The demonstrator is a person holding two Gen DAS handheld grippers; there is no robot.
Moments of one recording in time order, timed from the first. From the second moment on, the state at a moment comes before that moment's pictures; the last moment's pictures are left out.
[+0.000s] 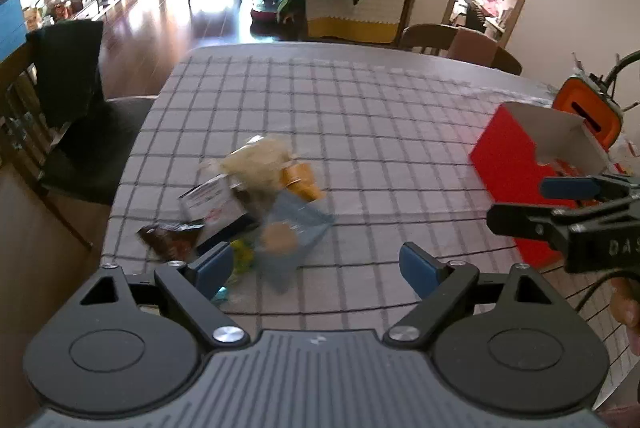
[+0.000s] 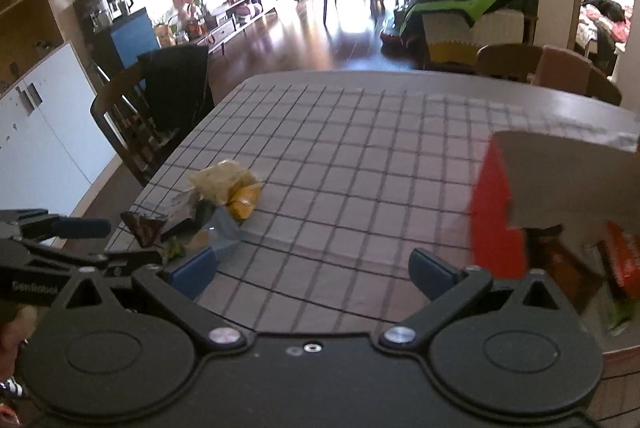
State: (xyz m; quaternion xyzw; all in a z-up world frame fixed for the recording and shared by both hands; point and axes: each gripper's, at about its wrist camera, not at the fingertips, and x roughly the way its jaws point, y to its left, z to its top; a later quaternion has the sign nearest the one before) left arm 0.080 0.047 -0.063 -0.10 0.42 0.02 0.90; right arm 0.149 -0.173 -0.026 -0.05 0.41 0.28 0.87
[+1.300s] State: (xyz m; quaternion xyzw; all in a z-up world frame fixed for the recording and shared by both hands) left arm 0.058 0.144 -0.137 -0.17 0.46 0.11 0.86; right arm 0.196 0.016 -0.135 -0.07 0.53 0.15 0.83
